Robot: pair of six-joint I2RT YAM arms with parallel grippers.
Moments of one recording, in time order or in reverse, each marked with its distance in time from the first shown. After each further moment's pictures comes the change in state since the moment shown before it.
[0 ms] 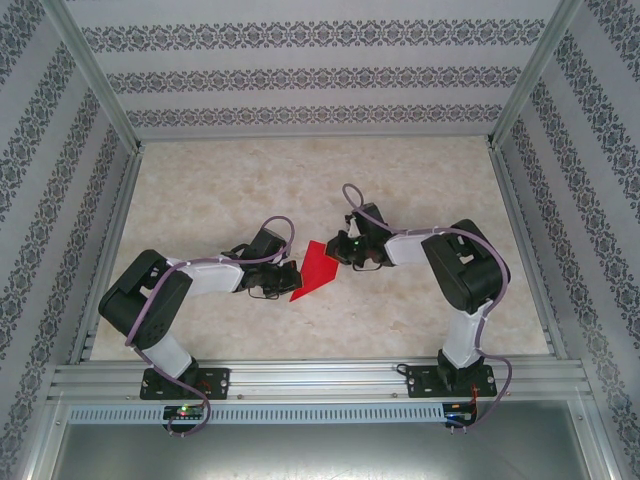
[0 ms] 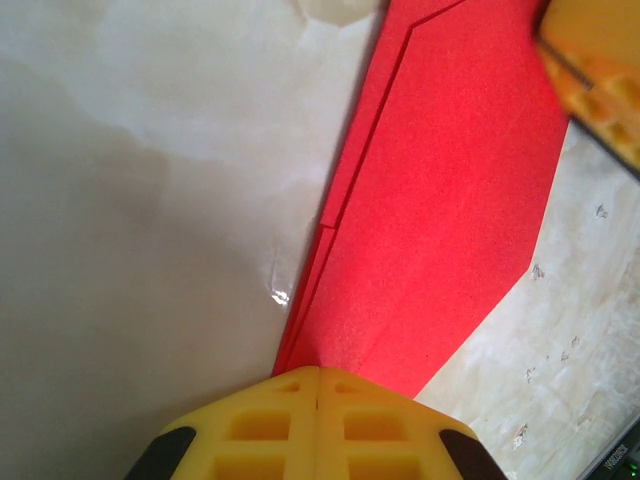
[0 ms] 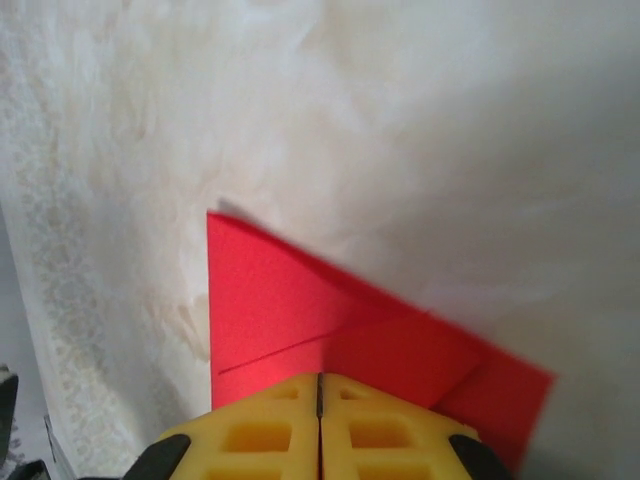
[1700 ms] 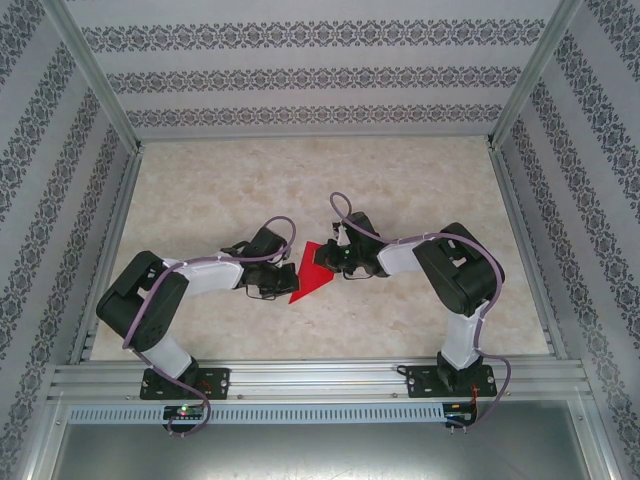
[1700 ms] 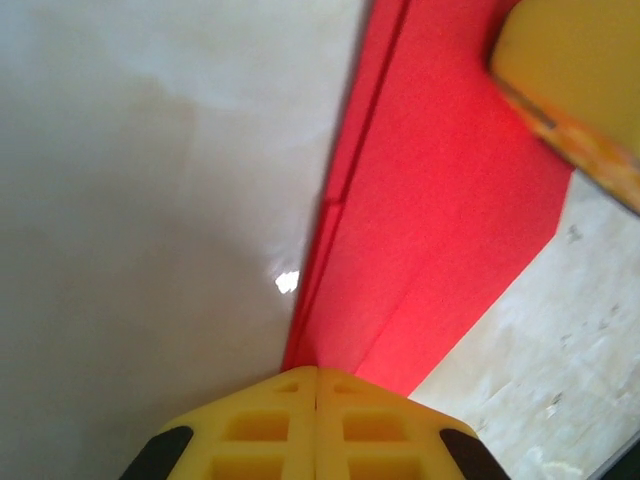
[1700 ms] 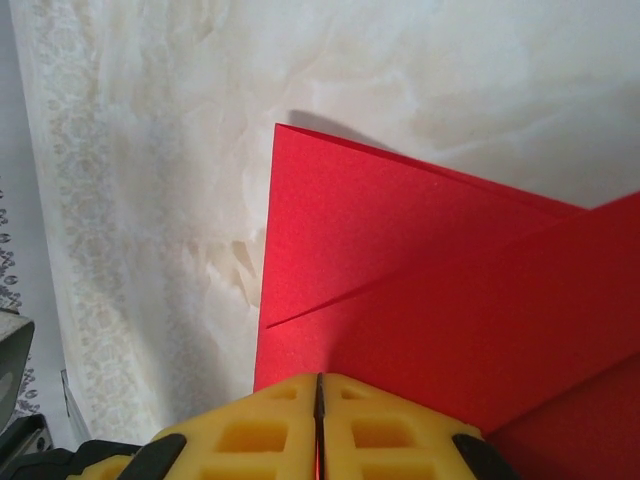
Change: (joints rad) left arm 0.000 -0.027 0.060 -0.170 -0.005 0.085; right arm 0.101 0.007 -0.058 0.144 -0.025 0.037
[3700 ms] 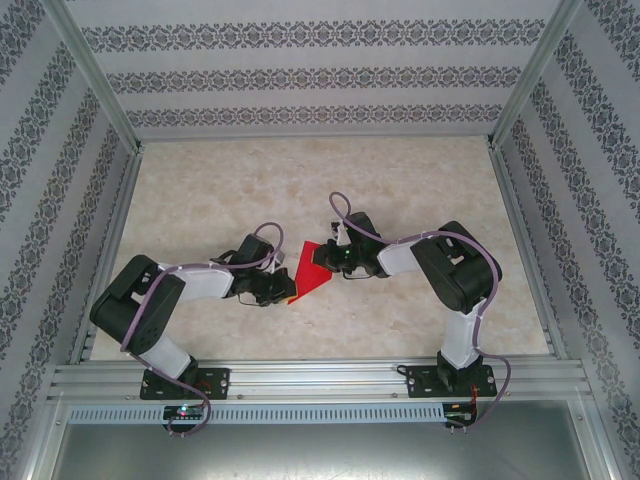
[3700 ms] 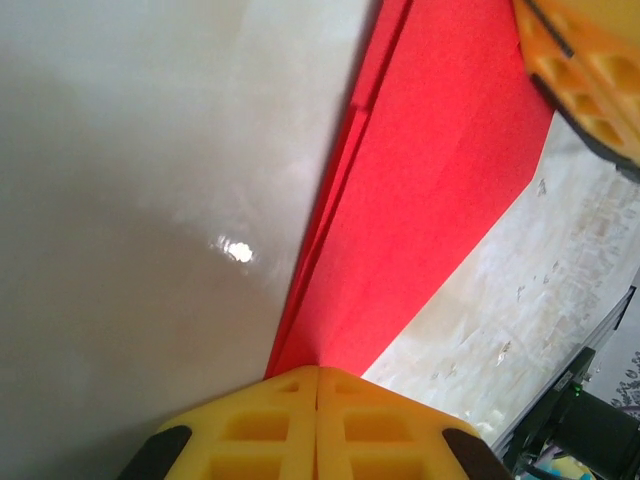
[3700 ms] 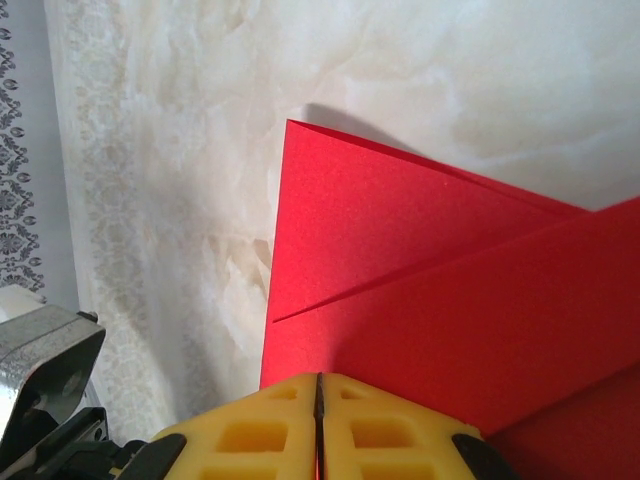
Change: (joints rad) left arm 0.059 -0.038 -0.166 0.200 0.180 -0.087; right arm -0.011 0.026 -0.007 0.061 -0.053 -0.011
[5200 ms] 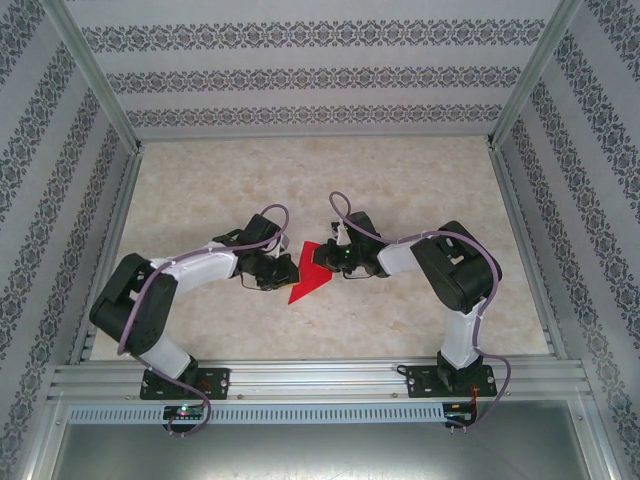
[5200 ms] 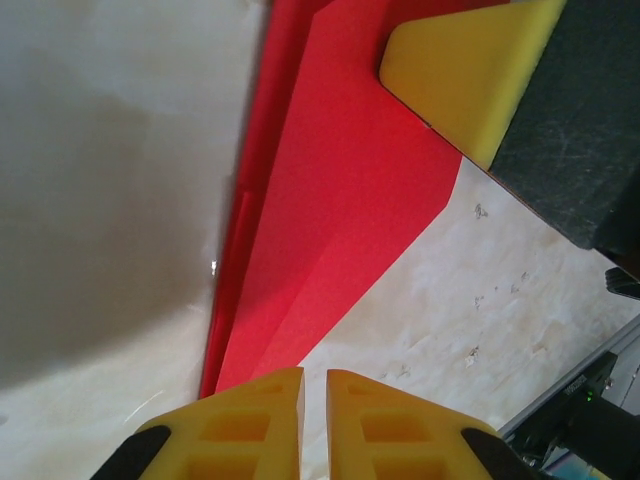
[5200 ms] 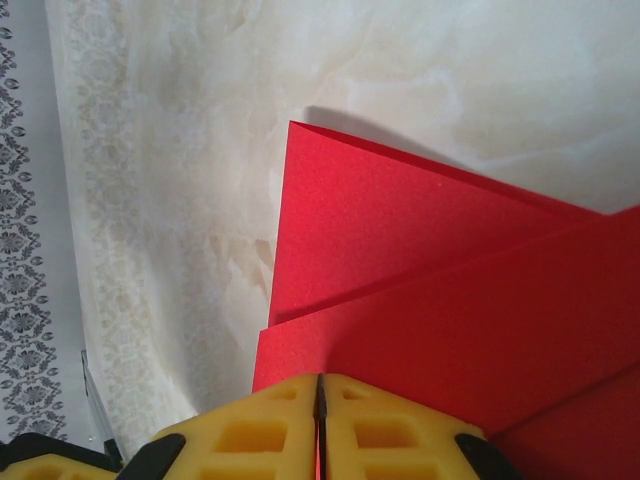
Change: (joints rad) left arm 0.000 0.029 0.255 -0.312 -0.050 0.116; right arm -0.001 0.001 0.005 -0.004 -0.005 0.001
